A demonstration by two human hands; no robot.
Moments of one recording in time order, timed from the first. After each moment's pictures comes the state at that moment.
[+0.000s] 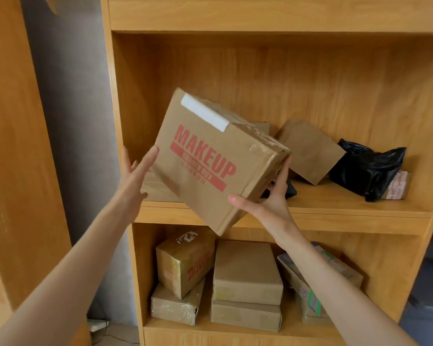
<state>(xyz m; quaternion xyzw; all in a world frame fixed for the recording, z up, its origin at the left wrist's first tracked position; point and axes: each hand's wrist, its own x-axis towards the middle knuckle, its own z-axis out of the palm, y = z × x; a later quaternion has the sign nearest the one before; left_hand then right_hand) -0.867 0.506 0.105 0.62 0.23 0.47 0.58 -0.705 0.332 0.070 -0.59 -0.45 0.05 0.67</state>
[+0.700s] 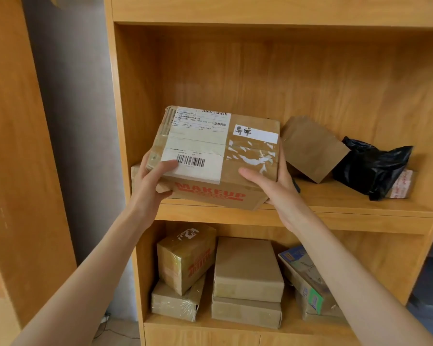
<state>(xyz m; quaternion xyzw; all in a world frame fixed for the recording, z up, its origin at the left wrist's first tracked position) -0.861 0.500 0.085 0.62 0.12 0.47 0.62 -0.704 0.328 0.102 -0.56 -0.46 0.14 0.68</state>
